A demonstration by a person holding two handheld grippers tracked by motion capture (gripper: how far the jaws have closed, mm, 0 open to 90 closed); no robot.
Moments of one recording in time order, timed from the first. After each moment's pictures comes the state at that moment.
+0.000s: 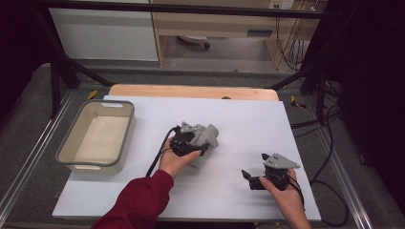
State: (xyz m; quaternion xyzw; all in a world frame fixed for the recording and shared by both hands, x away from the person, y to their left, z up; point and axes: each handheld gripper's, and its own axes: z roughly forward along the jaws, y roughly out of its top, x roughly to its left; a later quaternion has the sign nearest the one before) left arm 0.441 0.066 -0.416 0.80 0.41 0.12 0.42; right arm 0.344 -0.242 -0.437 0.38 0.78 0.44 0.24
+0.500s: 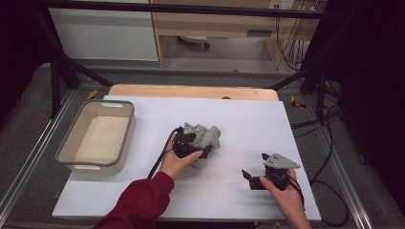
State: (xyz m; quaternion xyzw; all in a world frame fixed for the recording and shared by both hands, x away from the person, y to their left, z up) left arm 0.441 0.059 -0.422 0.80 0.40 0.13 0.42; right arm 0.345 -0.243 -0.437 0.38 0.78 0.44 0.24
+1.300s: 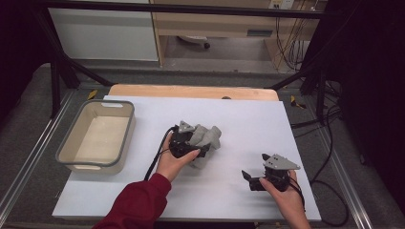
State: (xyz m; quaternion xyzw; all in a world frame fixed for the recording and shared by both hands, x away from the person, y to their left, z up) left arm 0.433 0.070 -0.404 0.79 0.41 0.12 0.44; right arm 0.341 -0.242 -0.434 0.38 0.78 0.44 0.25
